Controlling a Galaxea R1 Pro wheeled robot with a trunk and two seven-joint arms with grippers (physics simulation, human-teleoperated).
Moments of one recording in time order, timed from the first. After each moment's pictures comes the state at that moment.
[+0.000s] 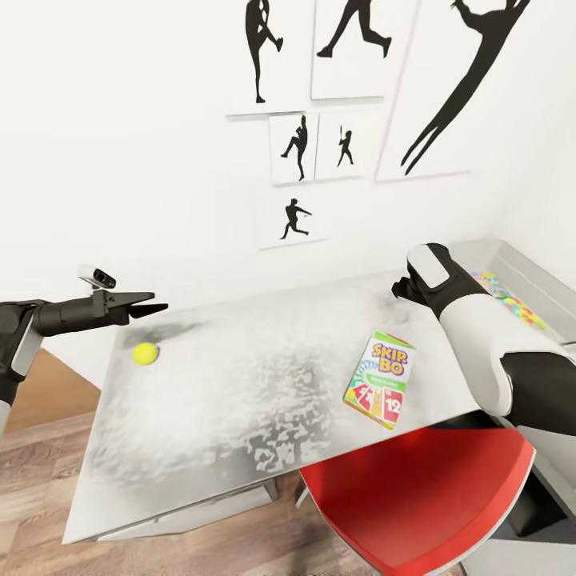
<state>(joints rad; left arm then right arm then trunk) -1.00 0.49 0.05 -0.96 0.31 1.03 -1.57 -1.47 -0.07 0.06 -0.41 -0.78 0.74 -0.89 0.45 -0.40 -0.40</state>
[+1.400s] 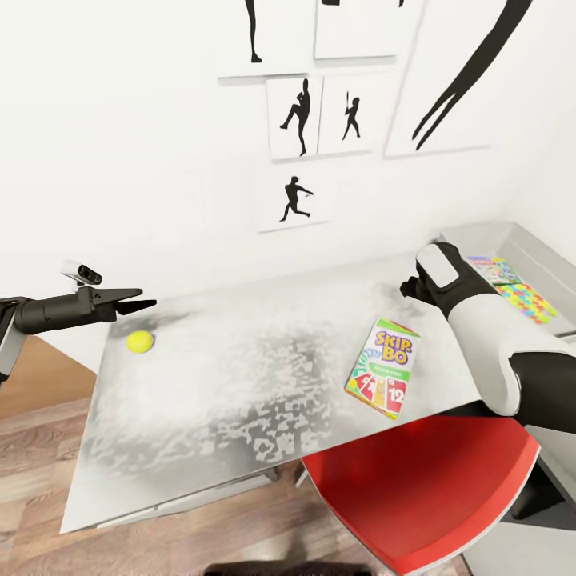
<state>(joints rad) -1.01 0.53 0.07 -0.97 0.31 1.03 -1.57 -1.47 -0.10 0.06 -0.41 -0.79 0.74 -0.89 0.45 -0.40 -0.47</state>
